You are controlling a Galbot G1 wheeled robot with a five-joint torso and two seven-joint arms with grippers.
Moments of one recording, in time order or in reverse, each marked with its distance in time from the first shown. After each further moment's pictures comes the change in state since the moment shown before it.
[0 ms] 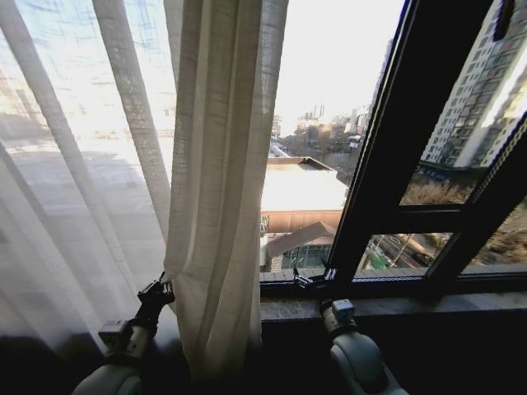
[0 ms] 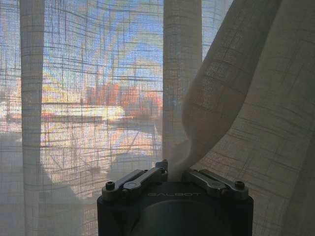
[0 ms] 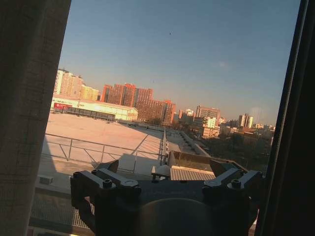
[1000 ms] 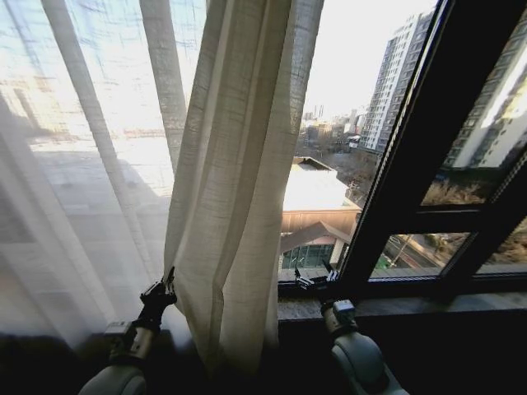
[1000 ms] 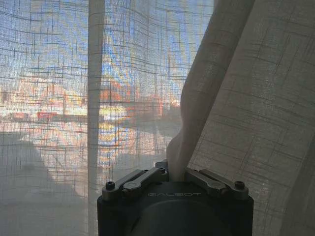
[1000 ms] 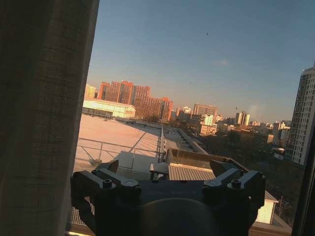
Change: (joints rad) left arm -0.002 -0.031 0.013 0.010 0.026 -0.010 0.003; right arm -0.008 -0.003 0.013 -0.006 -0.001 0.002 0.000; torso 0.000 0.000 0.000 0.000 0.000
